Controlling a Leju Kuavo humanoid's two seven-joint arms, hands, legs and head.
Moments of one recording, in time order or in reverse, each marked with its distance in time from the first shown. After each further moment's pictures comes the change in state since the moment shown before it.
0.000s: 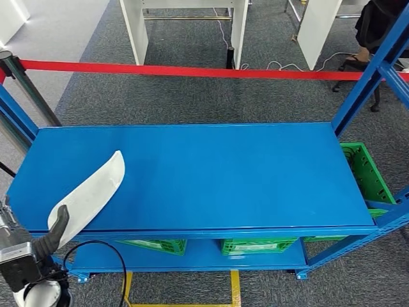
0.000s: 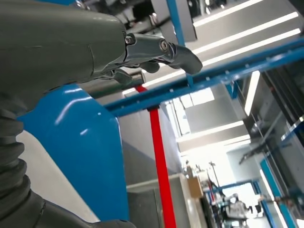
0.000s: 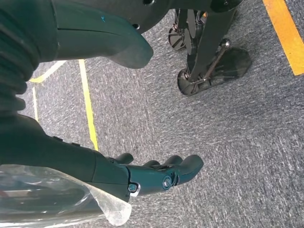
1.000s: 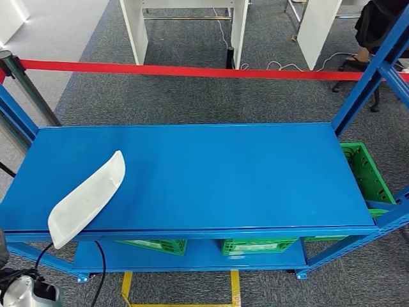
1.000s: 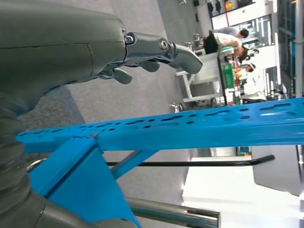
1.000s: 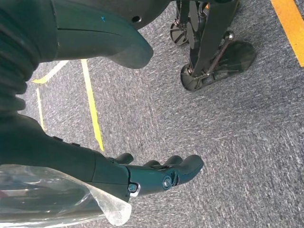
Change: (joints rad) left arm -0.214 -0.175 0.529 0.204 0.162 0.139 0.000; right arm 0.002 0.000 0.008 0.000 -0.017 -0.030 0.019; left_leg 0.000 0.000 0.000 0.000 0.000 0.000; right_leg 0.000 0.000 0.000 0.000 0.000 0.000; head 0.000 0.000
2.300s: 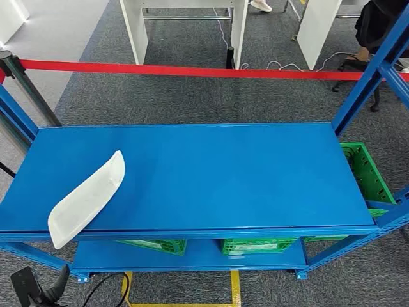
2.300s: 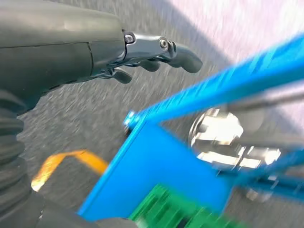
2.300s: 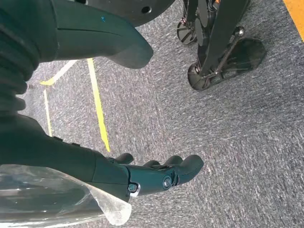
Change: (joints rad) left arm -0.089 0.164 0.262 0.836 -0.148 -0.319 0.049; right arm 0.016 -0.005 0.010 -0.004 -0.015 0.016 0.022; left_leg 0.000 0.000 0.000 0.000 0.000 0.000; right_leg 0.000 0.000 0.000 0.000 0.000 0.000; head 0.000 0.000
